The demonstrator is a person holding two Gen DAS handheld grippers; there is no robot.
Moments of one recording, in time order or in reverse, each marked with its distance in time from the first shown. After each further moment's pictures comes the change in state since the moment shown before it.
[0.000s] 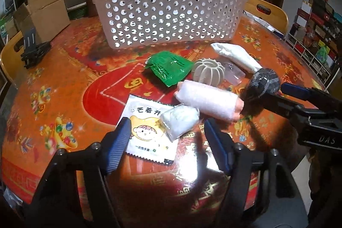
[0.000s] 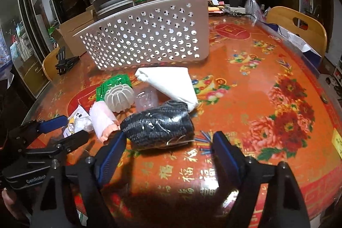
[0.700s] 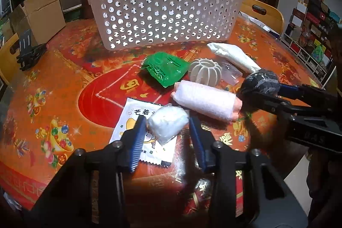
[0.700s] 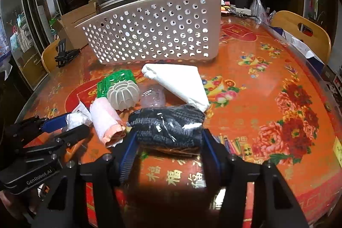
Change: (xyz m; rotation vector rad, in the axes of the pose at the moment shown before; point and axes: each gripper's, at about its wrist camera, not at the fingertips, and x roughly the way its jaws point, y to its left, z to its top) left arm -0.002 0.002 -0.004 0.006 -0.023 -0.035; right arm 0.010 0.014 0.003 -0.048 0.020 -0.023
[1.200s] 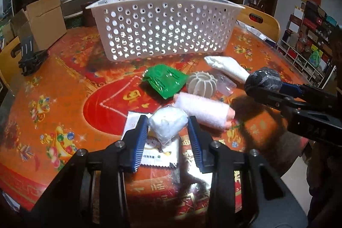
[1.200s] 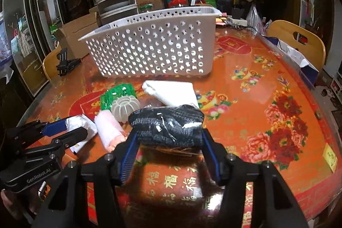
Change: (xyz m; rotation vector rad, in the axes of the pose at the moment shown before) left arm -0.019 0.001 0.008 -0.002 -0.056 -0.012; right arm -0.023 -0.003 0.010 -0.003 -0.069 -0.010
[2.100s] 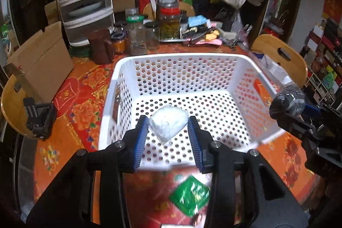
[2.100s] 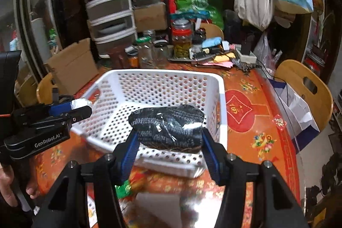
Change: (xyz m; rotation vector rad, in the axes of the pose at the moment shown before) left arm 0.056 0.053 0.245 -0.086 0.061 0.087; right arm 0.028 -0.008 0.195 -0.052 0.003 -0.012
